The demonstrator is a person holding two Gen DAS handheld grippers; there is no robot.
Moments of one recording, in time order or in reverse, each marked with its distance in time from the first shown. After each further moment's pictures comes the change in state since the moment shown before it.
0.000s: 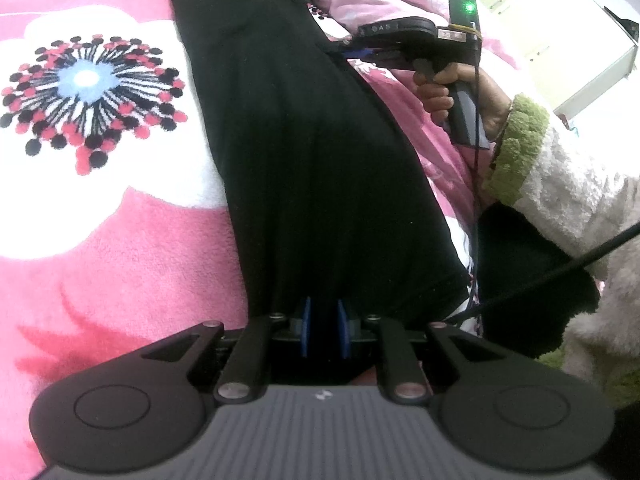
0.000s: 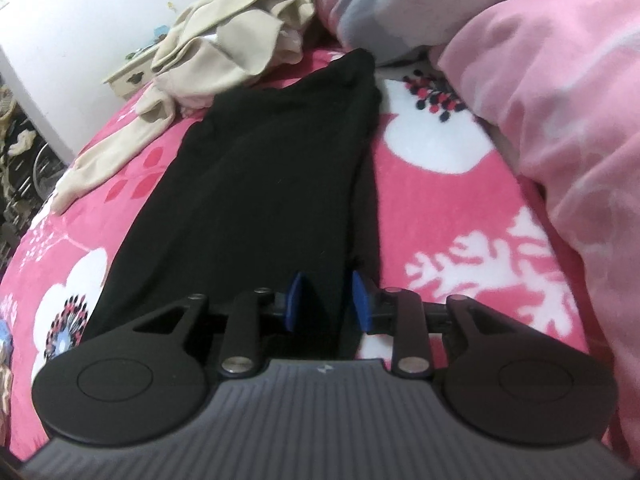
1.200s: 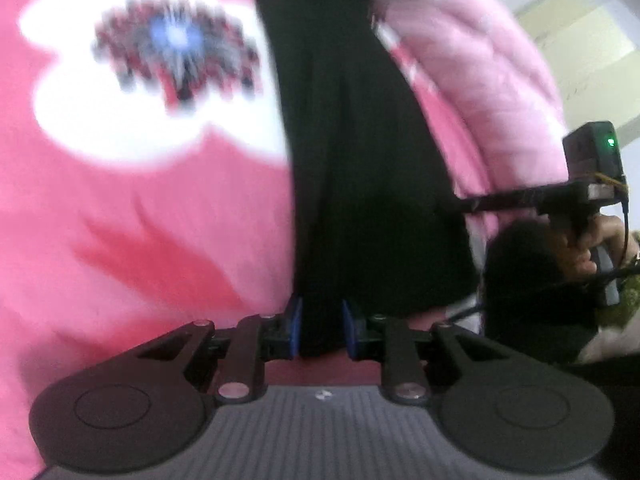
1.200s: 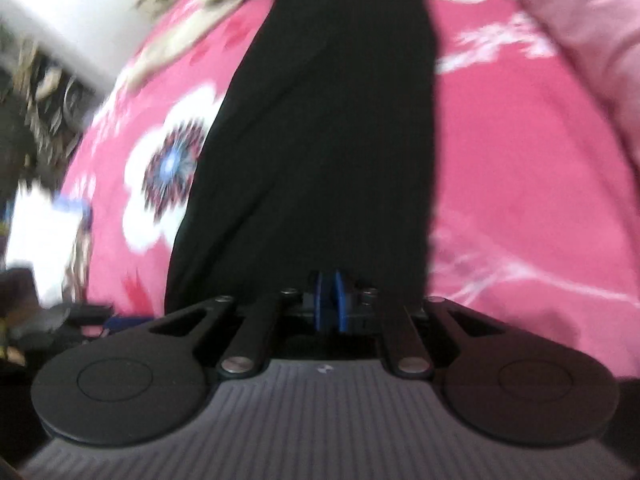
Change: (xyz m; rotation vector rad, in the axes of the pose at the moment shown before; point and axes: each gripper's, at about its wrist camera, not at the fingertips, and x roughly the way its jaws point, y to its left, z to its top) left arm -0.023 0.014 -0.024 -0.158 0.031 0.050; right arm -0.099 0.073 -0.123 0.004 0.358 0.044
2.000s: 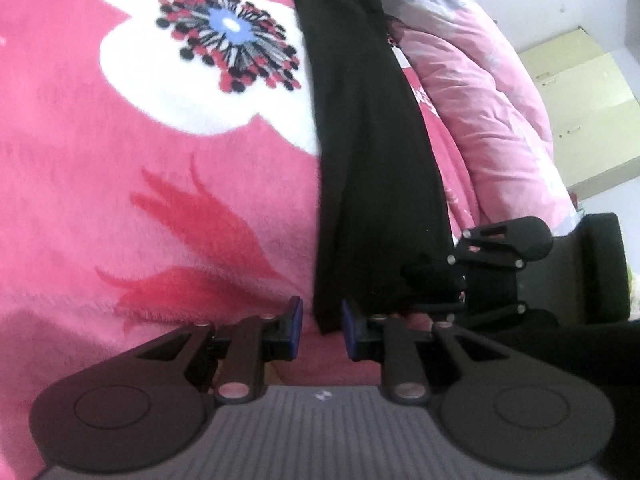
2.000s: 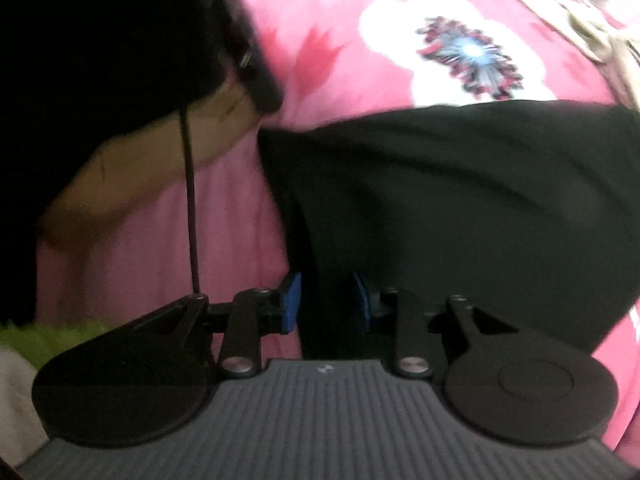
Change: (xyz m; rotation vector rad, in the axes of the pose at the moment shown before) left arm -0.032 0.034 -0.017 -0.141 -0.064 -0.096; right arm 0.047 0.124 -0.080 -1.182 0.154 -0.038
